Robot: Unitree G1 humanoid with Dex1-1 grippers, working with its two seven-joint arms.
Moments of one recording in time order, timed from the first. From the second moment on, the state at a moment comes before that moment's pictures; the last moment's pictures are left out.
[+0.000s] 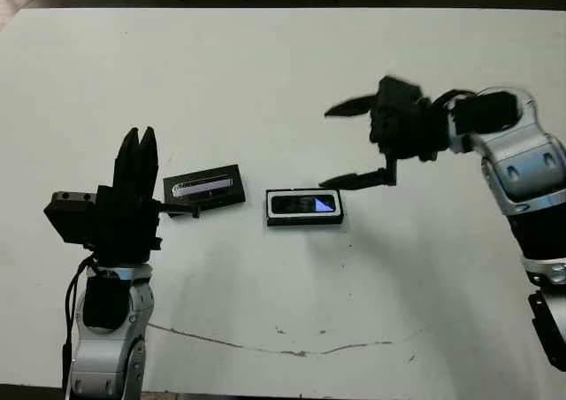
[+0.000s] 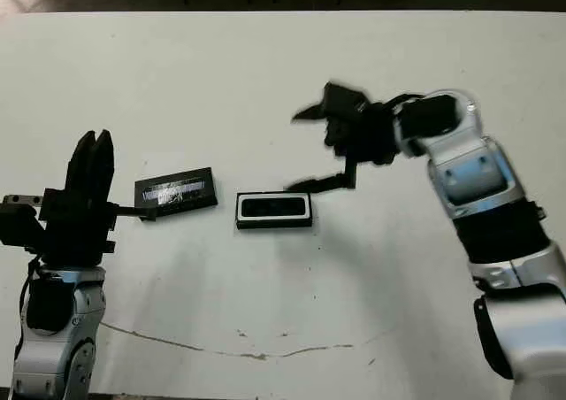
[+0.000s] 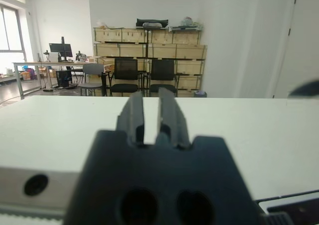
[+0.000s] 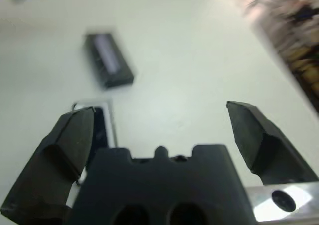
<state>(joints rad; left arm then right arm) 0.13 0.12 0.04 -0.47 -0.09 -0.09 -0.03 -0.72 -0.62 0.13 0.01 0.18 0.40 1.07</state>
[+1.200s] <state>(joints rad) -0.38 0.82 0.16 -0.15 -0.34 0.29 -0.75 -0.13 -0.53 -0.14 -0.33 0.36 0.33 0.60</state>
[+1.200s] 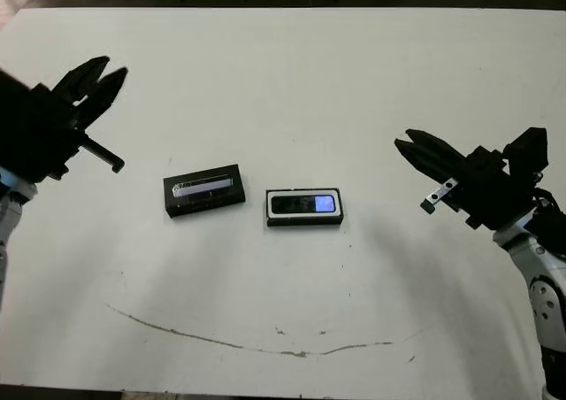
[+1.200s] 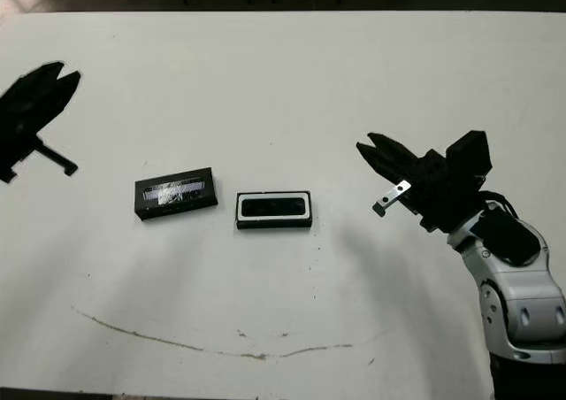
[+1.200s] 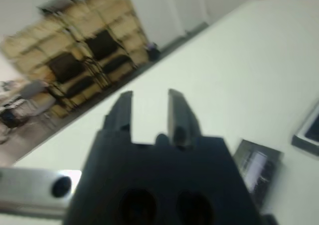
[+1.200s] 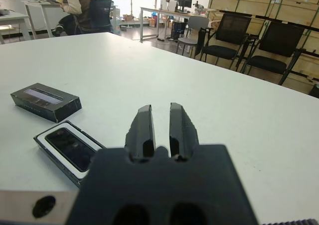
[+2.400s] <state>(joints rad) -0.75 0.80 -0.28 0.43 -0.08 0.00 -1.43 -0.15 -0.56 -0.12 -0.35 0.33 0.39 0.54</state>
